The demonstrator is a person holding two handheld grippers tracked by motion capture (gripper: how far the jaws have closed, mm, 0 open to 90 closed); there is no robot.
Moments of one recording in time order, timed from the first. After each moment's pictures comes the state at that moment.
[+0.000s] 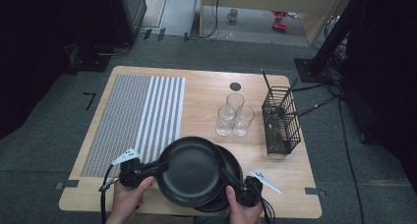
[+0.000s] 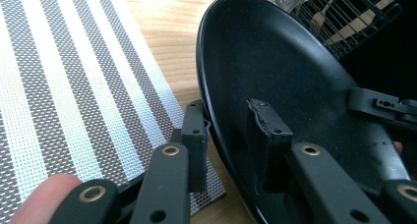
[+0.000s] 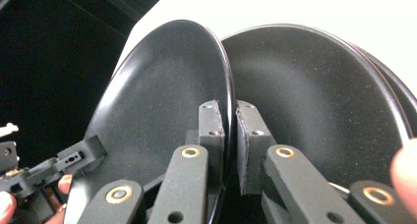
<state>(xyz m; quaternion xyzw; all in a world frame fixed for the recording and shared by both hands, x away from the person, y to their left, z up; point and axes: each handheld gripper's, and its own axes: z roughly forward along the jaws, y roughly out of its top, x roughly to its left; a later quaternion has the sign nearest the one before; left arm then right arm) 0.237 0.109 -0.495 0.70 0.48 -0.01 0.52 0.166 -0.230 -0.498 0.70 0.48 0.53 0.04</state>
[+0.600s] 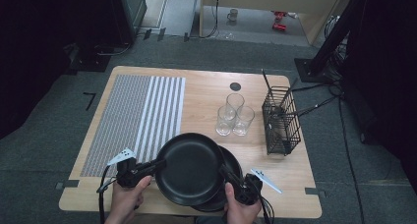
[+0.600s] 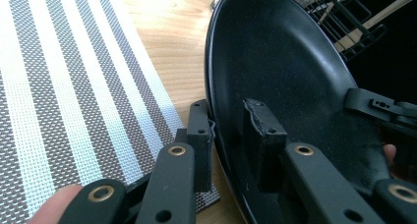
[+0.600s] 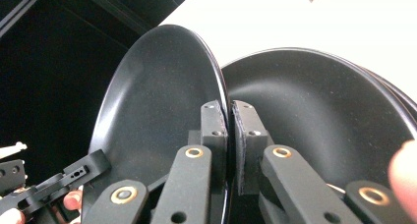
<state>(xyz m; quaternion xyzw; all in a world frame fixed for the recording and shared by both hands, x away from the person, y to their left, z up) 0.235 0.116 -0.491 0.68 0.49 -0.02 0.54 0.168 -0.224 -0.486 0.69 0.47 0.55 0.05</state>
